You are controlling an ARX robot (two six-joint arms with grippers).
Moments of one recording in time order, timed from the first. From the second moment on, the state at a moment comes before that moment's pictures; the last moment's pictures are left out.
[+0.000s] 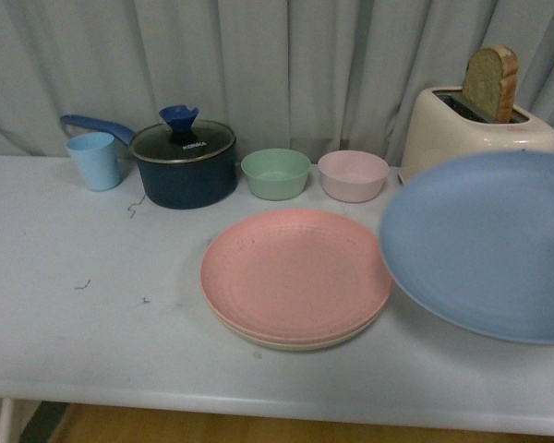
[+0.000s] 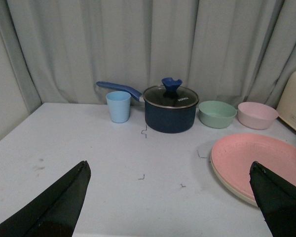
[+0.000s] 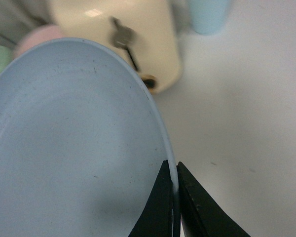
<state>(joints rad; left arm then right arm) 0.00 0.01 0.01 0.00 0.00 -0.01 -0.06 1.58 0.67 0.35 -0.01 0.26</state>
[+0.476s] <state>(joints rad) 0.00 0.01 0.01 0.00 0.00 -0.01 0.28 1.88 0.93 0.36 0.00 0.50</state>
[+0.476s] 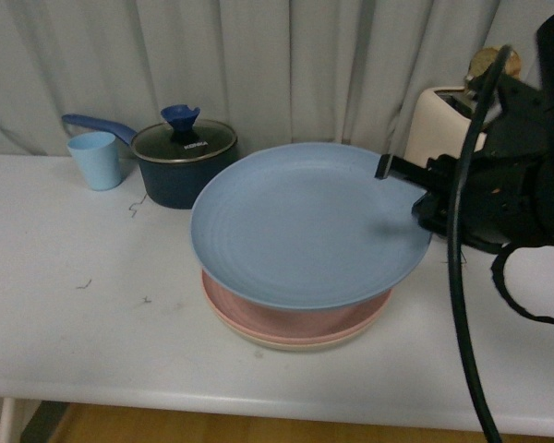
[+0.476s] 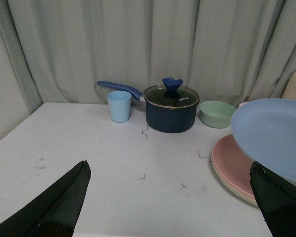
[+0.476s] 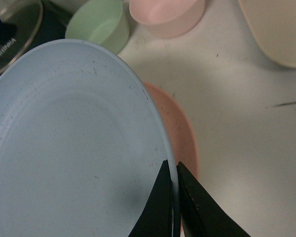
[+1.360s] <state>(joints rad) 0.00 0.01 0.01 0.00 0.00 -0.01 0.32 2.06 1.06 0.25 0.05 0.65</state>
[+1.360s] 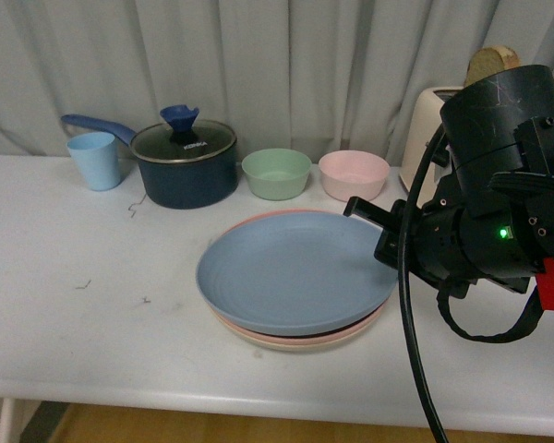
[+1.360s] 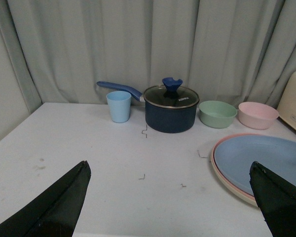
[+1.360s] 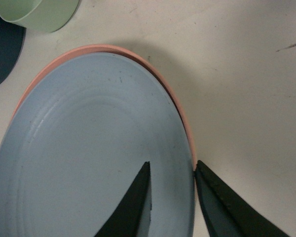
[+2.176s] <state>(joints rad) 0.00 0.01 0.01 0.00 0.00 -0.01 0.33 1.83 0.95 0.55 0.18 0.58</state>
